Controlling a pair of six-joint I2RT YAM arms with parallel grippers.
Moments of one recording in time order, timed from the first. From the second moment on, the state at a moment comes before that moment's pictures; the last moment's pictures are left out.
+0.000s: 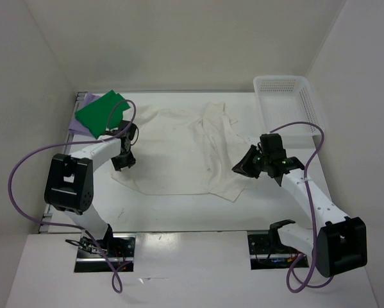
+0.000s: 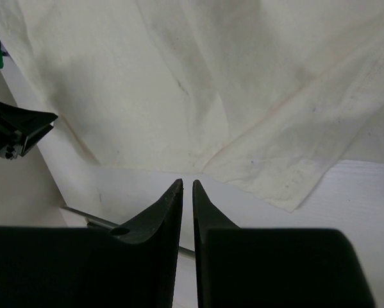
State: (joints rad) left arm -0.17 1.68 1.05 -0.69 -0.36 -0.64; right arm 0.23 1.09 0.73 -0.50 -0.29 0.83
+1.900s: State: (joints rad) left arm 0.00 1.29 1.08 -0.74 -0.13 -0.50; right arm 0.09 1.17 0.64 -0.51 0.14 1.00
